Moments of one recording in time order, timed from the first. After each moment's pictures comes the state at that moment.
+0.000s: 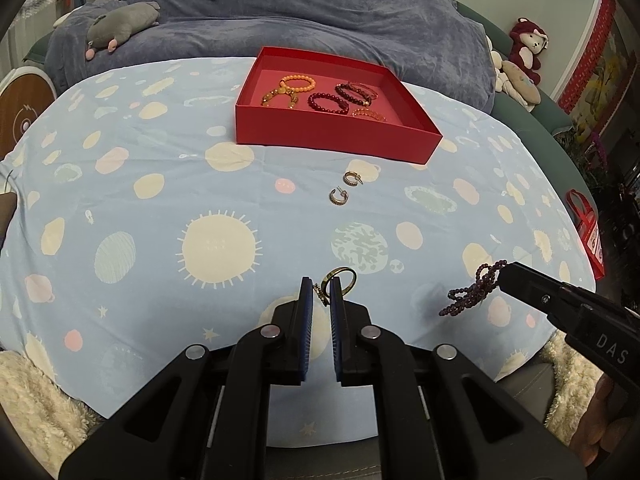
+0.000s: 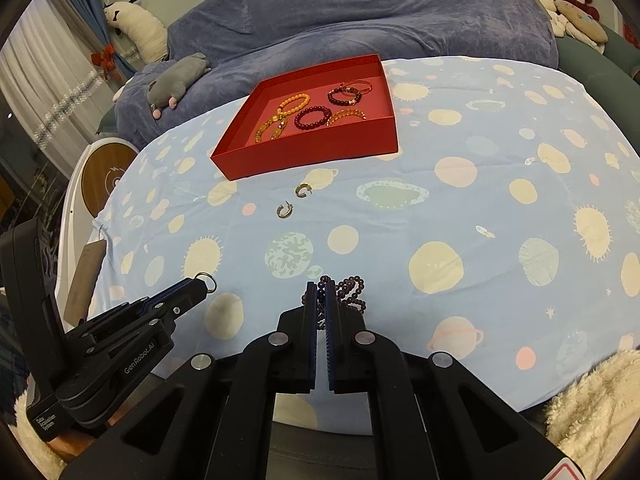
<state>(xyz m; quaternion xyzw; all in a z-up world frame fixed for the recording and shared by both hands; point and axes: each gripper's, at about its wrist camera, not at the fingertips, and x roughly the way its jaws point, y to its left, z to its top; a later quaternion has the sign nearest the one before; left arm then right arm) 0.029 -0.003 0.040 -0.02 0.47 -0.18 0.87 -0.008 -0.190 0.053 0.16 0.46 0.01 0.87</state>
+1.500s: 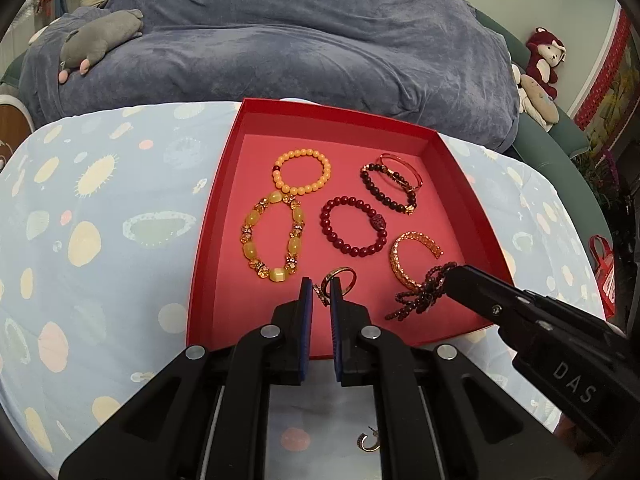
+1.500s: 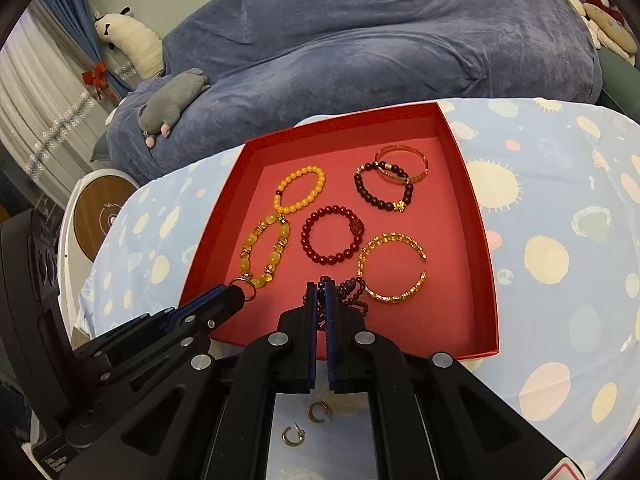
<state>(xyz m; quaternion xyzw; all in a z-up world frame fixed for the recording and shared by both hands) 0.235 -0.047 0.035 -0.02 0.47 -0.18 0.87 0.212 -0.199 0.037 0.18 0.45 0.04 0.87</state>
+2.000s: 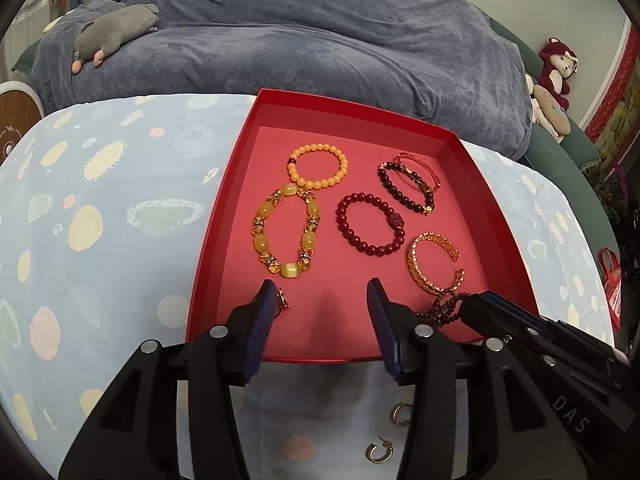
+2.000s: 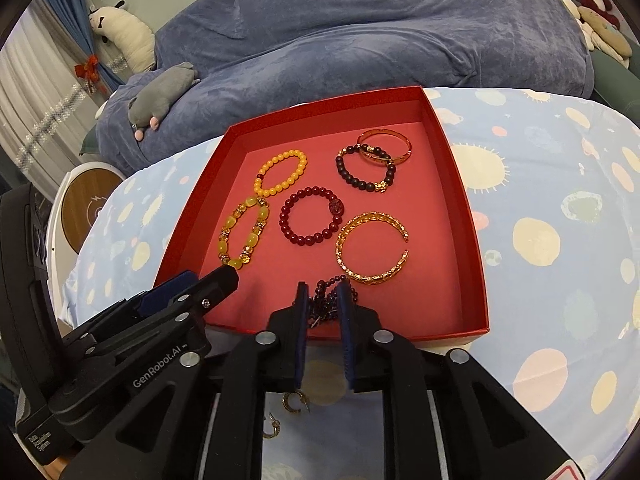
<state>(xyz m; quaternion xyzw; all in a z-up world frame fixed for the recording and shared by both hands) 0.234 -0.040 0.025 -0.04 0.46 -0.15 0.88 0.200 -0.201 0.026 0.16 0.45 0.02 0.88</state>
